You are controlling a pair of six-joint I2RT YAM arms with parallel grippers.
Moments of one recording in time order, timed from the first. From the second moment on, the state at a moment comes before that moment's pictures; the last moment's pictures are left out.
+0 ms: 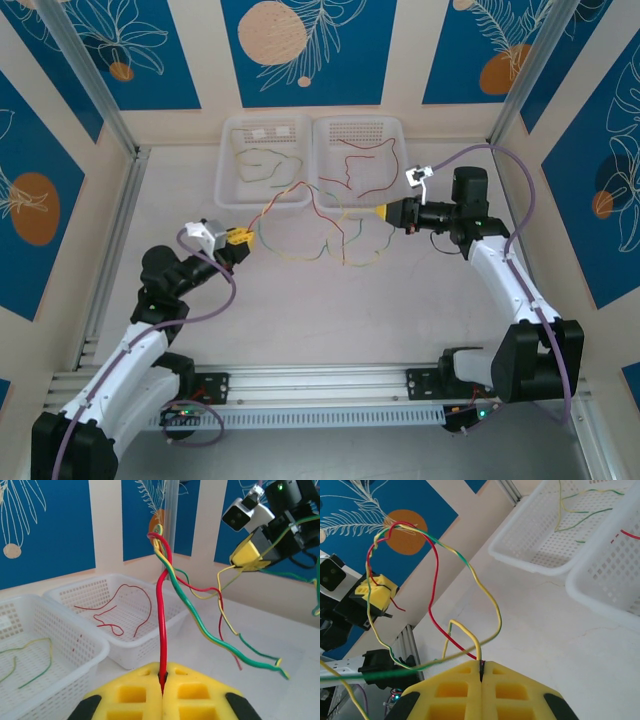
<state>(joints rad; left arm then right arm) -0.26 0.75 0.39 0.40 0.65 -0.07 0.05 1.25 0.96 -0.30 -1.07 0.18</state>
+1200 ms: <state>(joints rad) -0.45 0.82 0.50 0.25 0.50 0.00 0.70 1.37 0.97 -0.09 -0.55 0.25</state>
